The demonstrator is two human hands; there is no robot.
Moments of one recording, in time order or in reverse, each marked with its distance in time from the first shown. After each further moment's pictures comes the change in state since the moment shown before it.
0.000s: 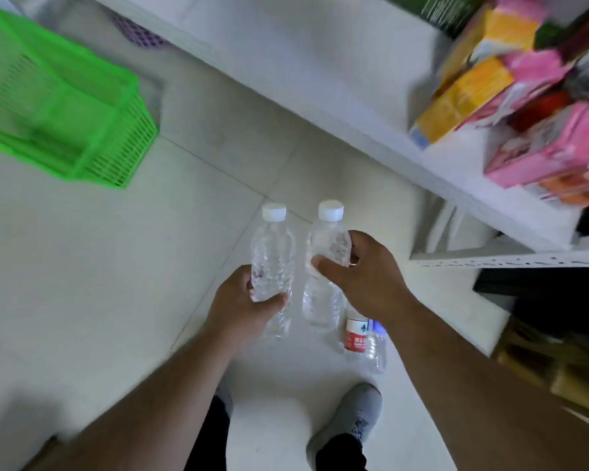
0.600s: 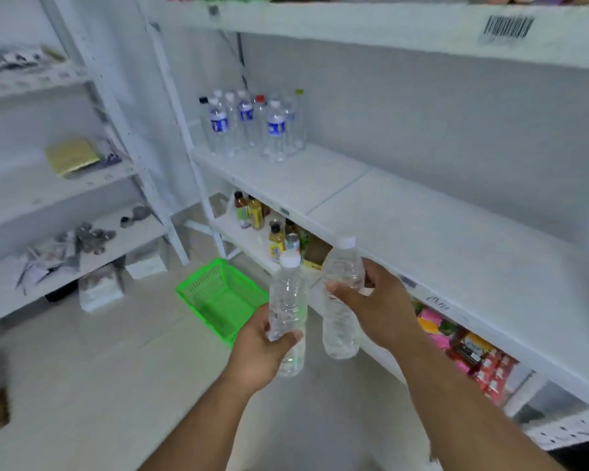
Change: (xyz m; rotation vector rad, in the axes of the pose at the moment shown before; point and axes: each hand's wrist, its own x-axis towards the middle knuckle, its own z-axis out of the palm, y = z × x) left_hand -0.362 0.264 -0.241 -0.332 0.375 0.499; right_hand -0.323 -0.387 -0.188 0.080 0.133 -0.711
